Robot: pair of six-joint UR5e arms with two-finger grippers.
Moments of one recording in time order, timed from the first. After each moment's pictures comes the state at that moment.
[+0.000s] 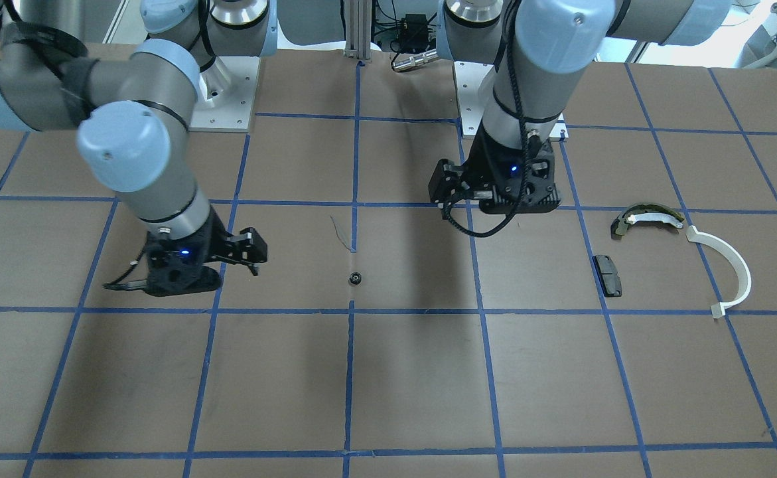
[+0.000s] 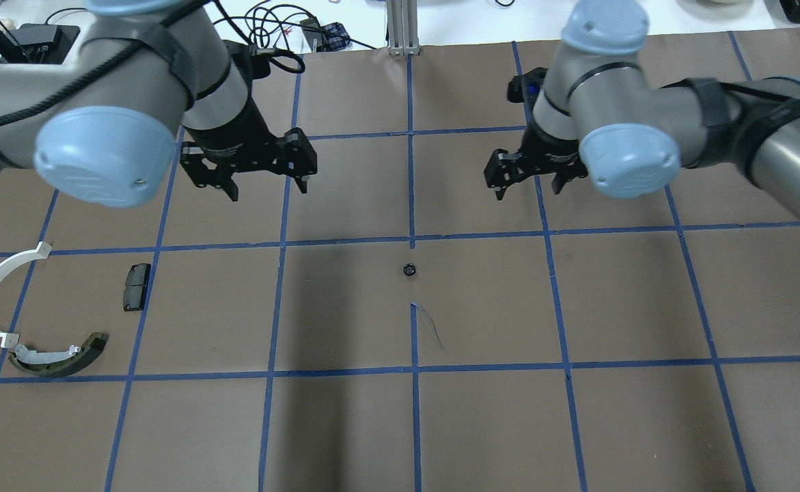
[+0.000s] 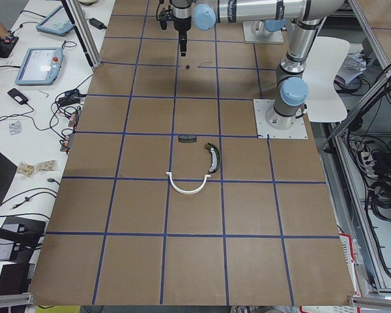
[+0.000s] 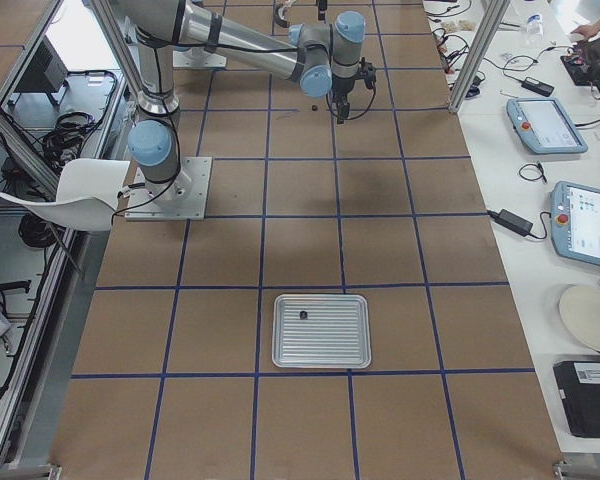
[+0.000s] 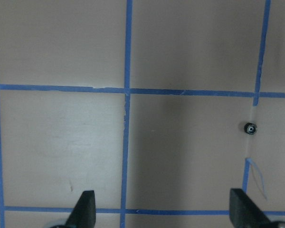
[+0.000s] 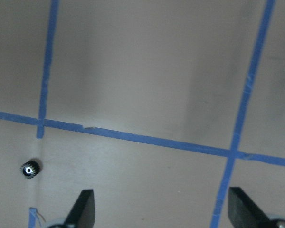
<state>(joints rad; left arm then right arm) -1.73 -1.69 -1.67 -1.34 1.55 -0.25 1.55 -1.35 1.75 -1.96 -1.48 -0.06</state>
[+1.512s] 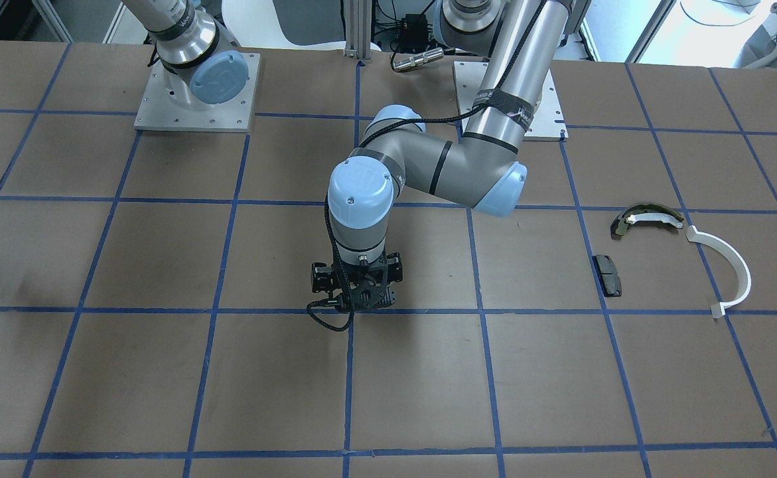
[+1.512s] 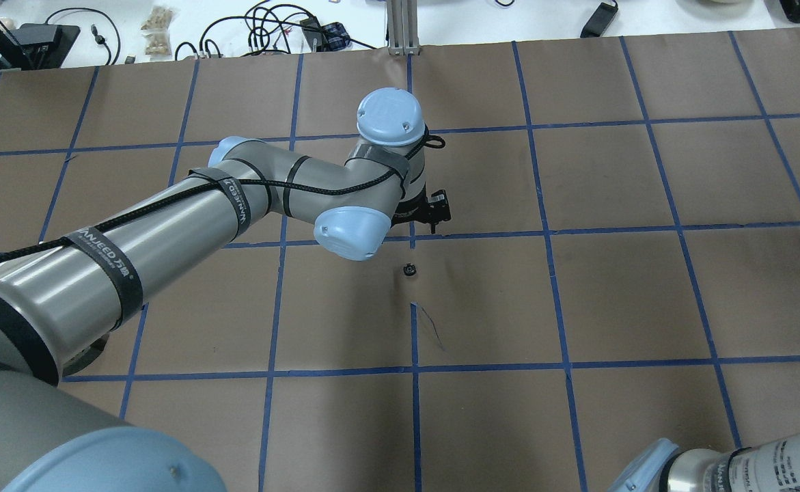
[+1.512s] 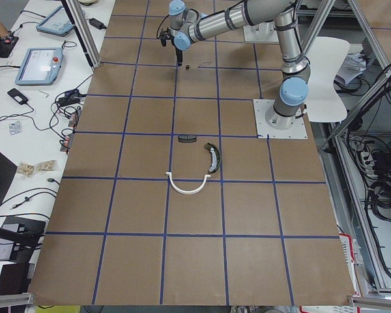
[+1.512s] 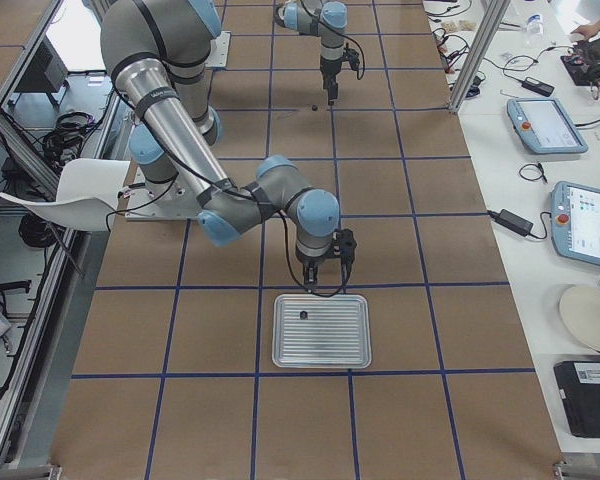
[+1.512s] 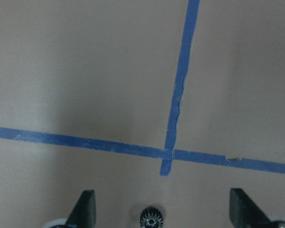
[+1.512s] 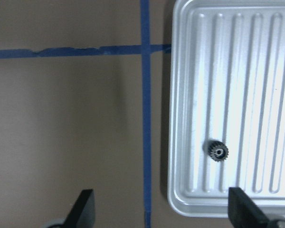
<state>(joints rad) -1.96 -2.09 -1.66 -0.95 1.56 -0.54 0.63 -1.22 1.70 -2.00 -1.57 -0.92</state>
